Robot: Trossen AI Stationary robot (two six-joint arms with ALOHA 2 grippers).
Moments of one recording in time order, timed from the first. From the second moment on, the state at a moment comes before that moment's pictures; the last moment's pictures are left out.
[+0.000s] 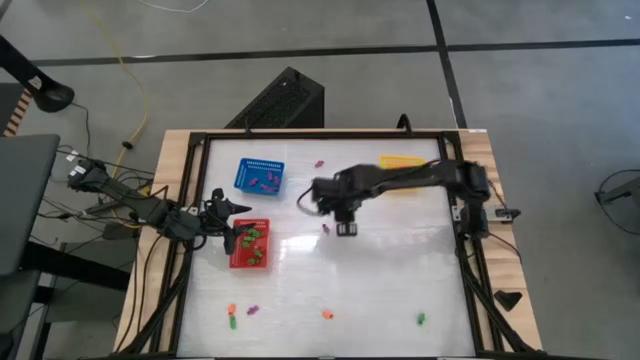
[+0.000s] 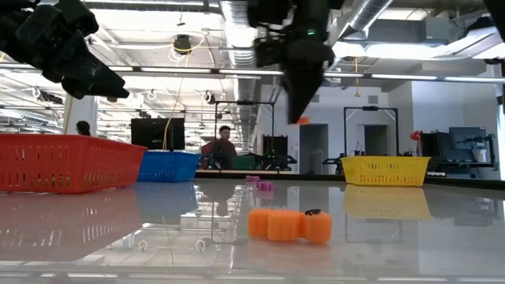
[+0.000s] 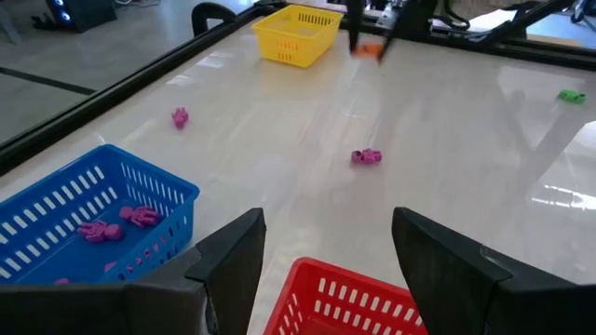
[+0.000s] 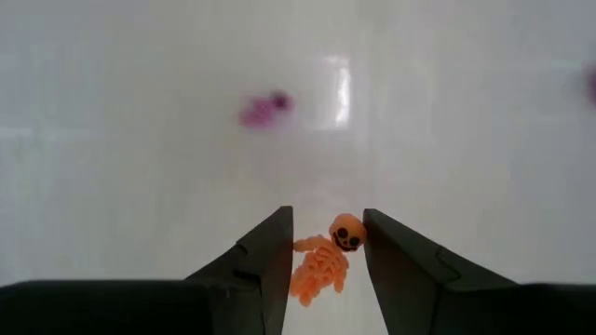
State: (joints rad) left arm -0.44 0.51 0.27 -0.14 -0.72 -0.35; right arm -0.06 1.87 1.64 -1.07 0.07 -0.09
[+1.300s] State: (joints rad) left arm -0.44 0.51 0.27 -0.14 -0.74 -0.35; right arm -0.33 1.51 1.14 -0.72 -0.03 0.34
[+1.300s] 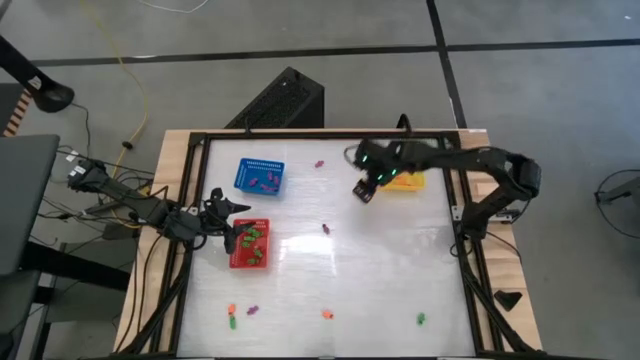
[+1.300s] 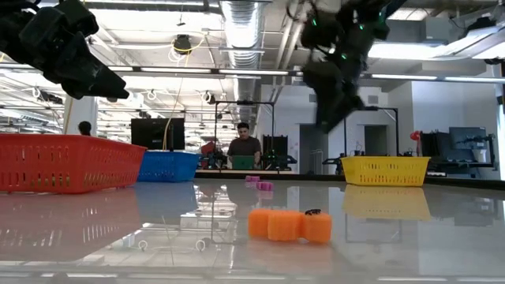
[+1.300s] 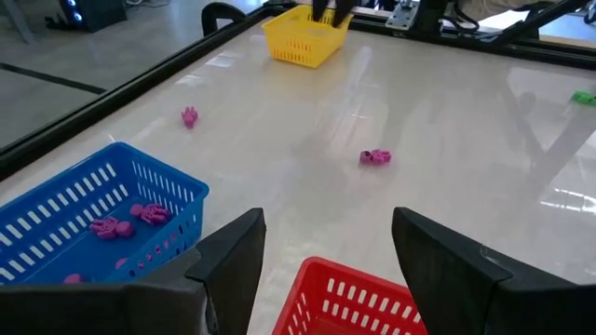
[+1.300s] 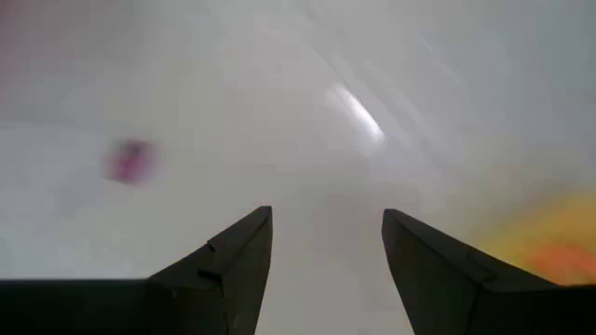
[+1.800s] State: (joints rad) left arm -0.44 0.51 0.27 -0.14 -0.74 -0.36; right arm 0.03 1.79 1.16 -0.31 0.13 0.76
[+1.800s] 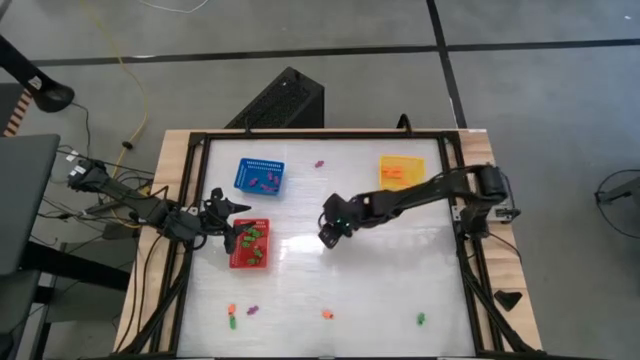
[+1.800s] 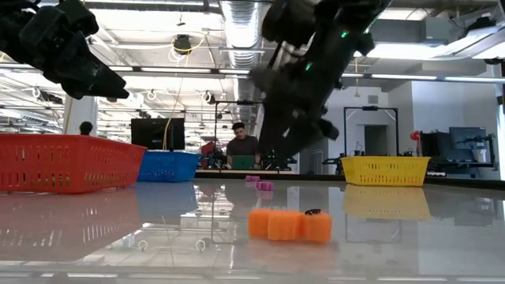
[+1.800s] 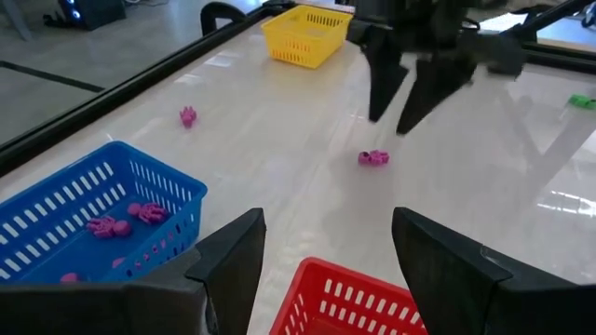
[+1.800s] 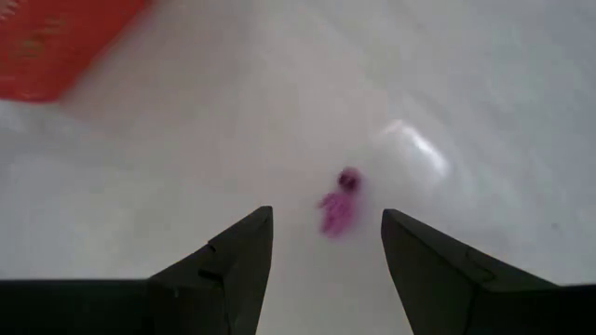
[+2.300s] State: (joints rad) left arm -0.44 0.51 0.27 -0.15 -0.74 -0.36; right arm 0.06 1.99 1.32 -0.42 0.25 0.78
